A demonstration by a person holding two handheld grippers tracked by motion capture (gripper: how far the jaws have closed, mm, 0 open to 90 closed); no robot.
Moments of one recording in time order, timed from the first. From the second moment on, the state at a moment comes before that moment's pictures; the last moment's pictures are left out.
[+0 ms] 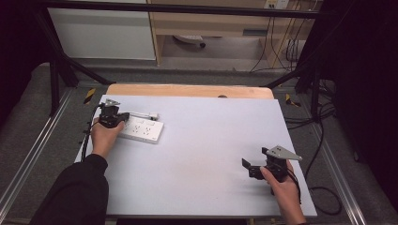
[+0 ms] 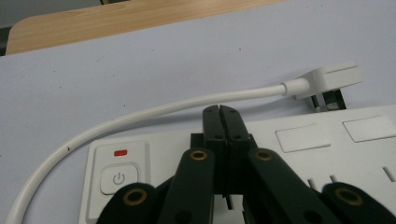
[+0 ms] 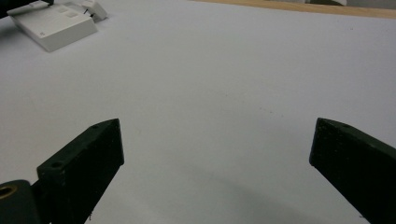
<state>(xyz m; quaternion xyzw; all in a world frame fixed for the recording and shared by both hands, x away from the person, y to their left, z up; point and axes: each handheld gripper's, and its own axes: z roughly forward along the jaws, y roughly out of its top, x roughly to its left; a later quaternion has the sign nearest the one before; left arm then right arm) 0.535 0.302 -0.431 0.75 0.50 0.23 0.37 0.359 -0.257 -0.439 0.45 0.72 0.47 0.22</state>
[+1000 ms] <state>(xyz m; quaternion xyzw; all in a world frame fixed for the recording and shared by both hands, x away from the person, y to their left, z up) 0.536 0.300 -0.431 0.75 0.50 0.23 0.36 0.359 -0.257 -0.439 0.45 0.73 0.47 0.22</state>
